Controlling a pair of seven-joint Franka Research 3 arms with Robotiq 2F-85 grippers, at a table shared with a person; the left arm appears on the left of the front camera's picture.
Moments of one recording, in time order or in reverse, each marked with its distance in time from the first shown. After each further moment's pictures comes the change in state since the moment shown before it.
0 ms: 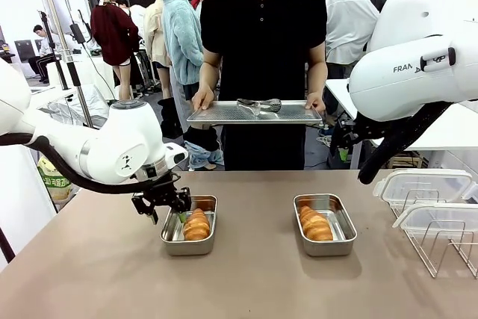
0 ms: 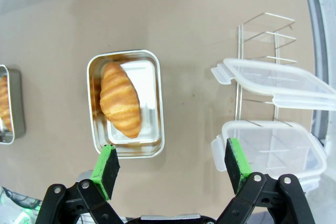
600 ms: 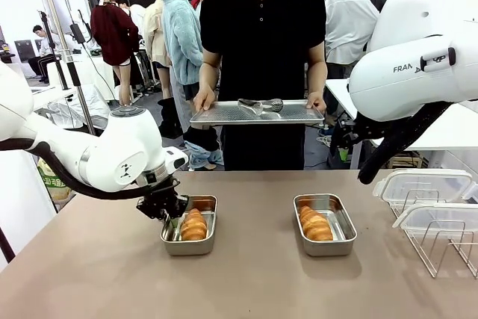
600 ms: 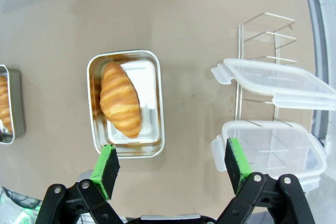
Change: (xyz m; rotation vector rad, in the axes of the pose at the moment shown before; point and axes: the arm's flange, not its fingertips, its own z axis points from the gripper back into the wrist) left arm -0.004 0.001 -0.012 -0.009 -0.034 -0.020; right arm 0.000 0.000 0.000 0.000 0.000 0.000
